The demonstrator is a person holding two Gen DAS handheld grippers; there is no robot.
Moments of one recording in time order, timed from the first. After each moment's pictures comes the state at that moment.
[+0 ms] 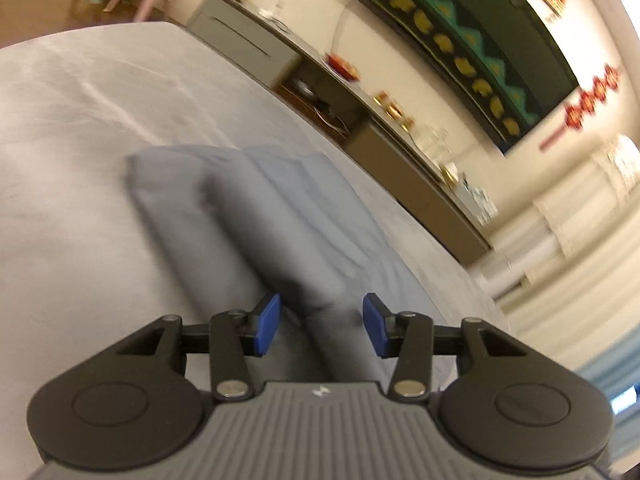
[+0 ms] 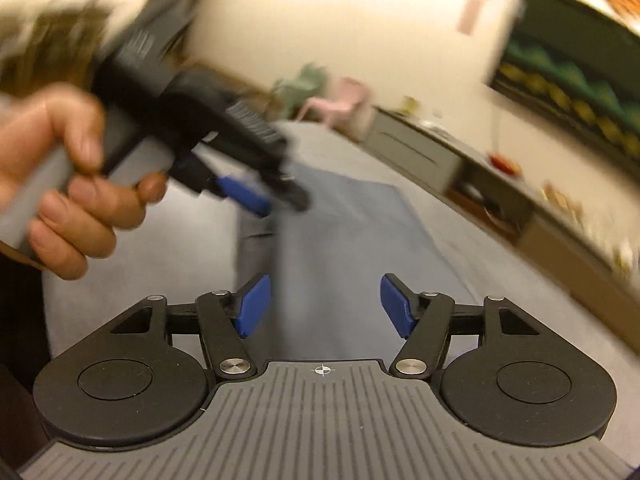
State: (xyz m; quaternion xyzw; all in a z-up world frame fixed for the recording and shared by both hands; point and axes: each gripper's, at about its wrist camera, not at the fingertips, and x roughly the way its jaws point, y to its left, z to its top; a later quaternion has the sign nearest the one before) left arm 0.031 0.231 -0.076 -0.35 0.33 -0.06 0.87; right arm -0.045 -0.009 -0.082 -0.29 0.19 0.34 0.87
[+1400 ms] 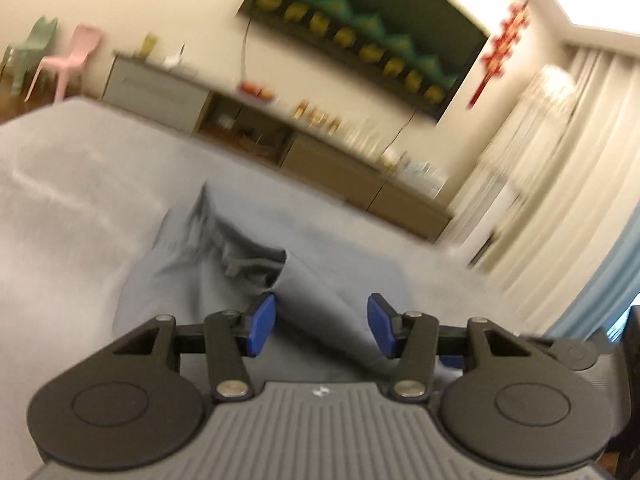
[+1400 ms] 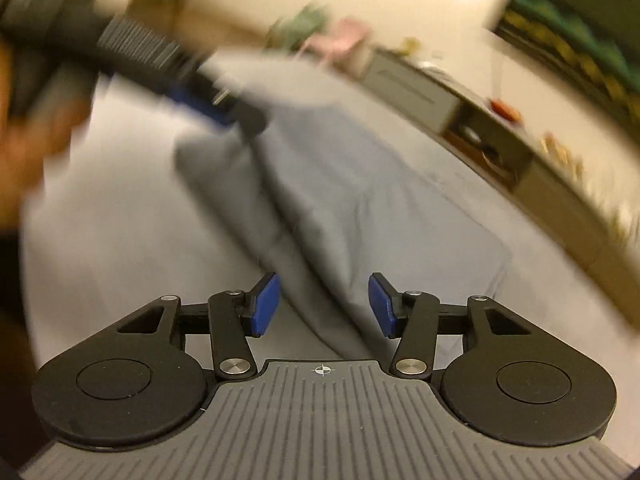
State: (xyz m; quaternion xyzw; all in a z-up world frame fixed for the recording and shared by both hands) left arm 0.020 0.176 -0.045 -0.21 0.25 -0.16 0.93; right arm 0.014 -0.095 -0.054 -0.21 0.28 0.32 0.88
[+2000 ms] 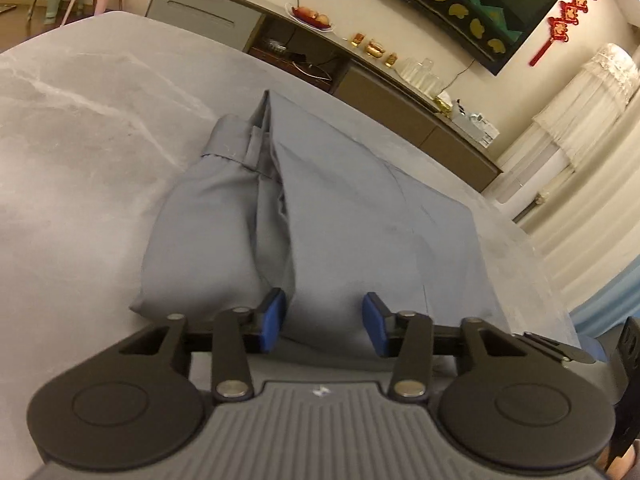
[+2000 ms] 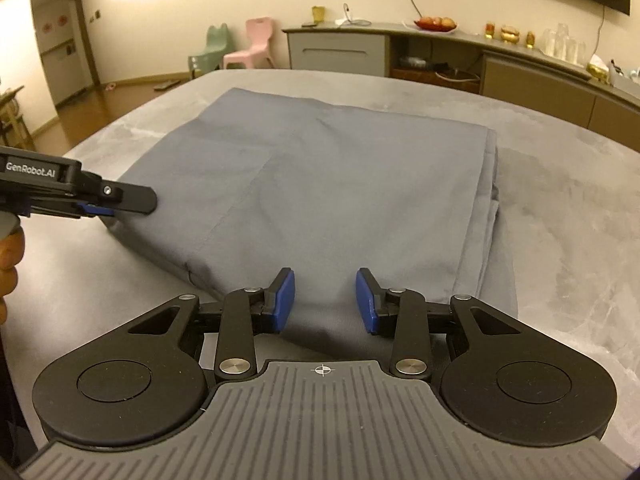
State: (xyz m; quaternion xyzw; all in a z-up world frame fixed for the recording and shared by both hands) left arm 0.079 0.173 -0.085 -0.21 0.39 -0.11 0.89; right arm 0.053 -0.129 -0.124 -0.05 0.36 0.25 0.90
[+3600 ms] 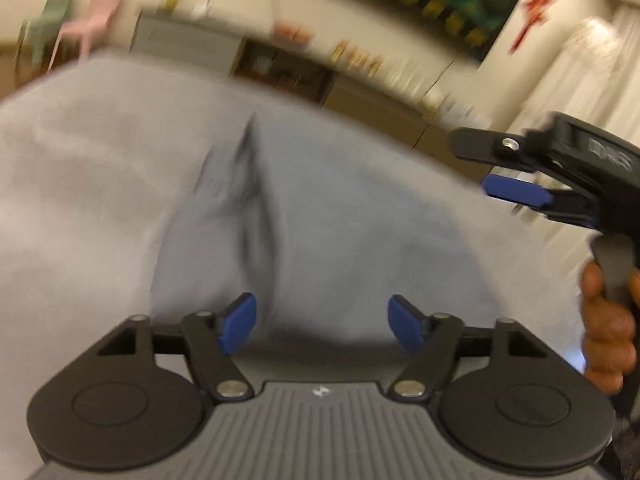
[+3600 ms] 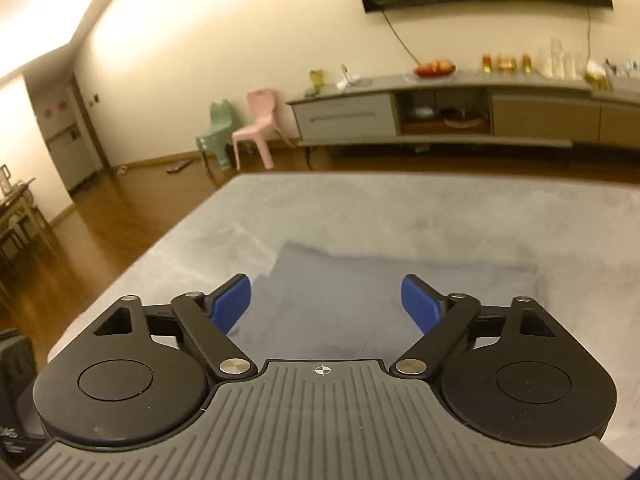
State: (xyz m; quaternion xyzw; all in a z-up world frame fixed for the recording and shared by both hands) left arm 0.055 0.181 -0.081 -0.17 0.40 -0.11 0.90; right arm 0.074 -0.024 -0.028 0.05 0.32 0.25 0.91
